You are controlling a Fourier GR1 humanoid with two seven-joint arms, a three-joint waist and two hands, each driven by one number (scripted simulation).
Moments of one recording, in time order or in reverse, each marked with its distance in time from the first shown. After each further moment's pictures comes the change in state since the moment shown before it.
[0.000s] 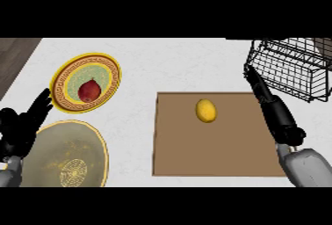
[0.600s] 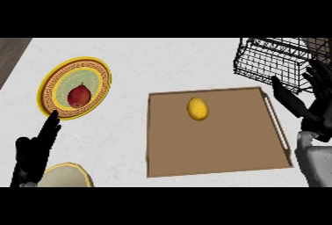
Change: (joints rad) left arm 0.171 -0.082 -0.068 -0.085 -0.031 0.127 -0.066; right arm 0.007 0.099 -0.310 -0.017 0.102 -0.581 0.218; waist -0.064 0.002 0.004
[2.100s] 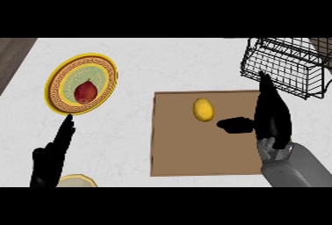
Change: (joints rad) left arm 0.027 -0.037 -0.112 -0.052 -0.003 0.090 -0.046; right arm -0.137 -0.103 0.496 -0.205 0.705 0.400 1.153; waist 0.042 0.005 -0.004
